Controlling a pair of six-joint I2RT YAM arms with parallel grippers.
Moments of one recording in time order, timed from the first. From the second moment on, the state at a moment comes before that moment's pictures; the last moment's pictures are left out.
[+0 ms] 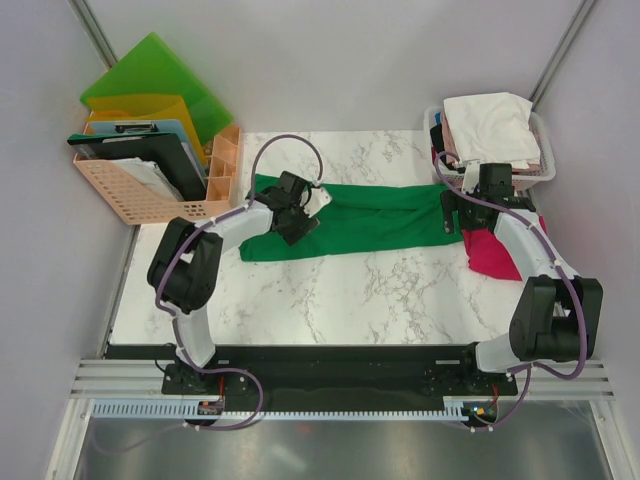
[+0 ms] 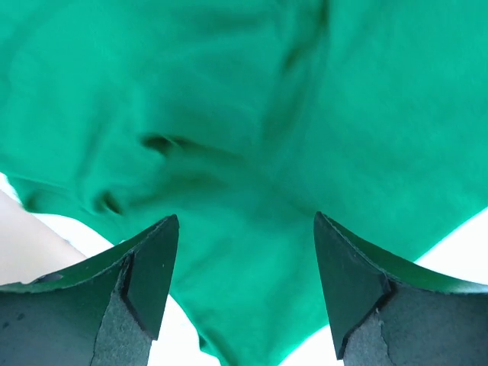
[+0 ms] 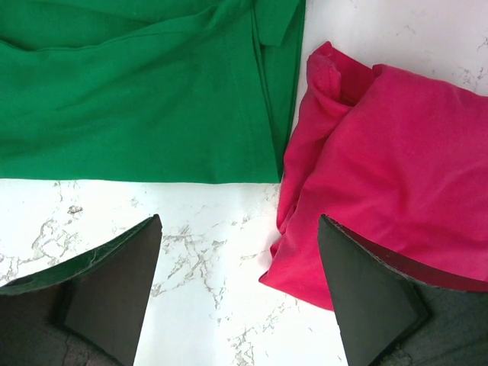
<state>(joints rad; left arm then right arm) -0.50 1.87 1.24 -0.39 -0.10 0.51 -0.06 1.46 1.08 -0.53 -0.07 -0.17</state>
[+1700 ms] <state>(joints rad) -0.42 2.10 1.70 -0.34 -0.30 0.59 -0.06 1.48 1.07 -0.54 -0.14 -0.20</state>
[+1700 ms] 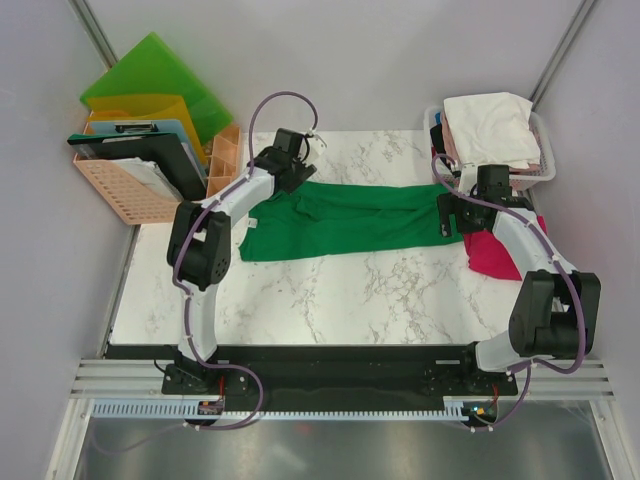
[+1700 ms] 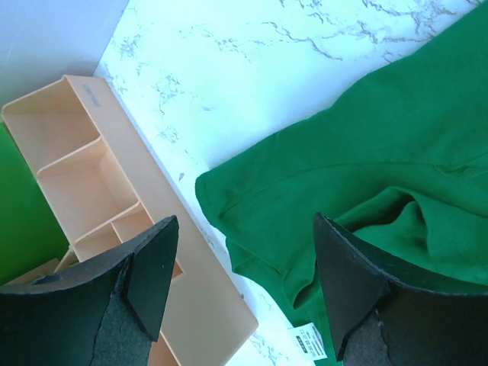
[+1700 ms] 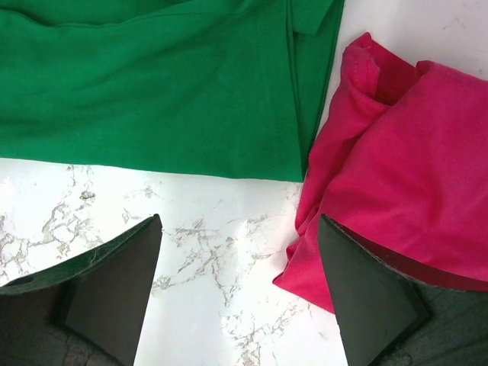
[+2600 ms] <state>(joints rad) -0.49 2.05 1.57 -0.43 -0.20 0.51 -0.06 1.49 1.07 -0.54 -0.14 -0.20</state>
